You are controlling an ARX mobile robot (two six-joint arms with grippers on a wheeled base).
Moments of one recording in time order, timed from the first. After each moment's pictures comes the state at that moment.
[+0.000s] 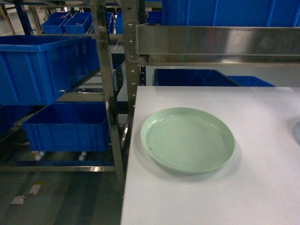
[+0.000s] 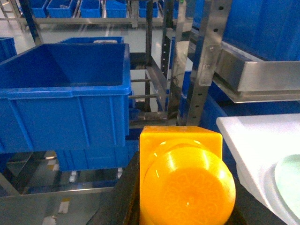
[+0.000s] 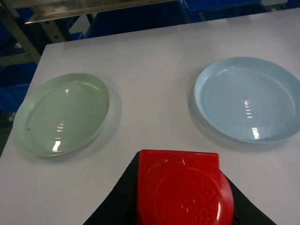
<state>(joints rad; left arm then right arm) 0.17 0.99 0.64 0.21 0.23 0.02 0.00 0.69 0.45 -0.20 -0.03 0.13</state>
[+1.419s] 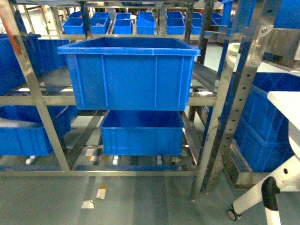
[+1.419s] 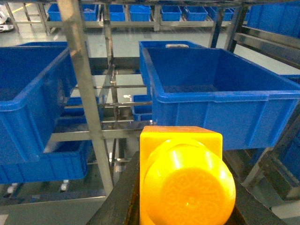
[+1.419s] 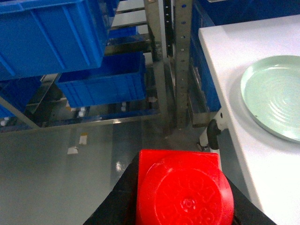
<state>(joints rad) 0.17 0.99 0.64 0.21 0.23 0.02 0.00 0.69 0.45 -0.20 -0.03 0.13</state>
